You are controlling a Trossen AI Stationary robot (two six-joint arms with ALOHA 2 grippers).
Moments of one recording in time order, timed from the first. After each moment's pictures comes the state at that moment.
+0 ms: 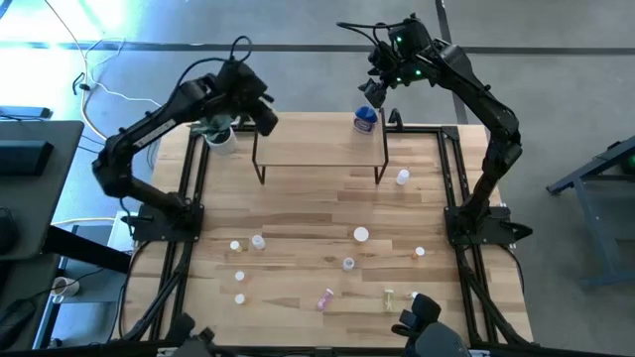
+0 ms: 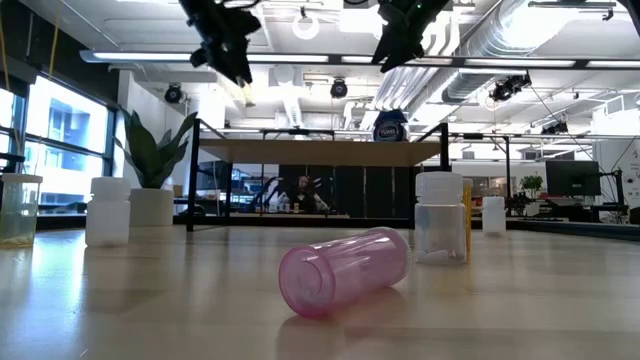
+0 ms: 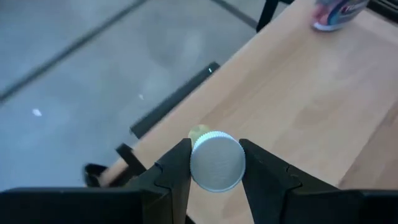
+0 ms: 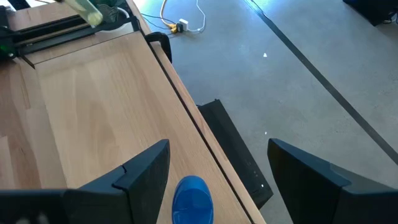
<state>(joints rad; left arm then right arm) 0.82 1.44 1.53 -0.92 -0.07 -0.04 -0.77 1.75 2.10 -1.07 -0.17 -0.24</state>
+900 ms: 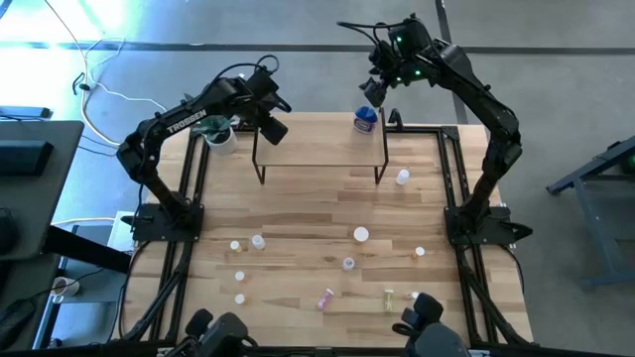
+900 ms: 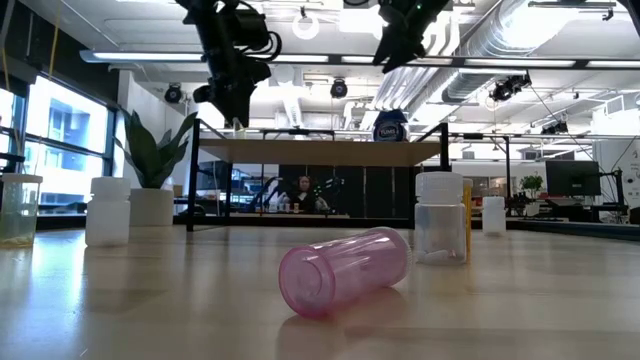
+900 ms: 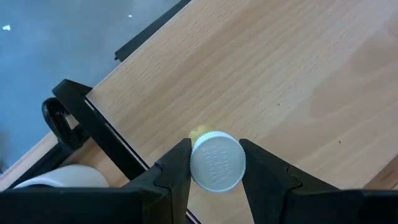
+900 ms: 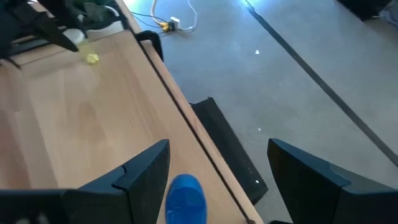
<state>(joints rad) 0.83 1.64 1.56 -1.08 -0.04 -0.11 -0.77 1.75 2.10 -1.07 -0.13 -0.22</state>
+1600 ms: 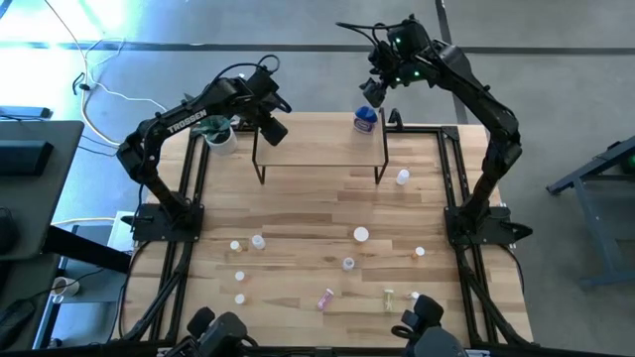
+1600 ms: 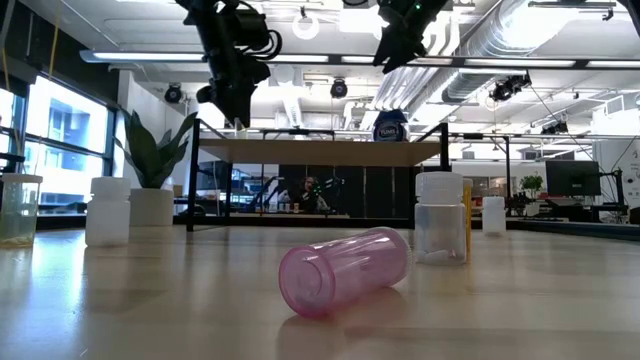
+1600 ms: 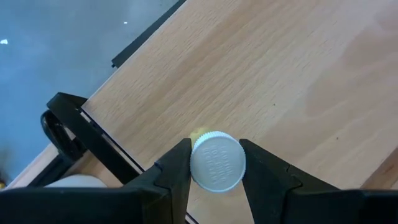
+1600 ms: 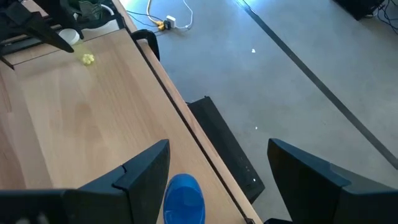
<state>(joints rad) 0.83 1.64 1.56 -1.07 -0.02 -0.05 -0.76 1.75 2.10 -1.07 -0.11 -0.22</state>
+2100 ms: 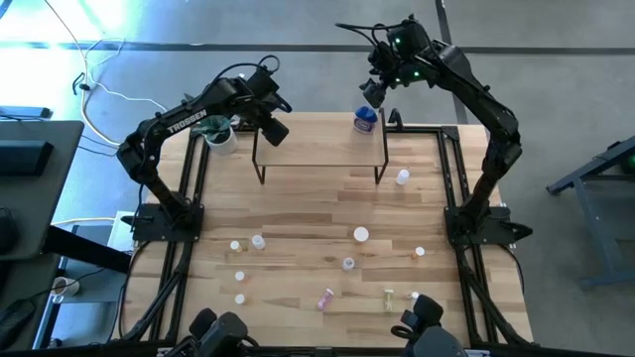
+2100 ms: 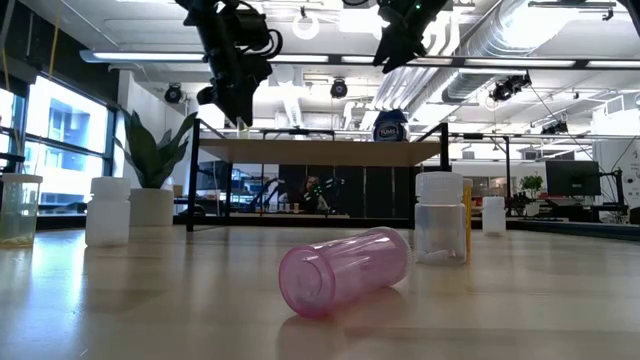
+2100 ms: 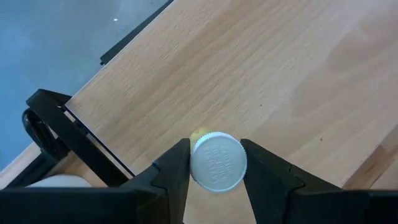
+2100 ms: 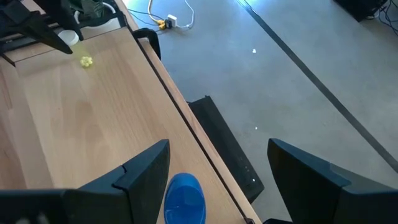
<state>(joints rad) 0.83 1.64 1.56 -1.07 0.02 -0.08 -0.76 1.75 2.10 -1.08 -0.11 -0.23</state>
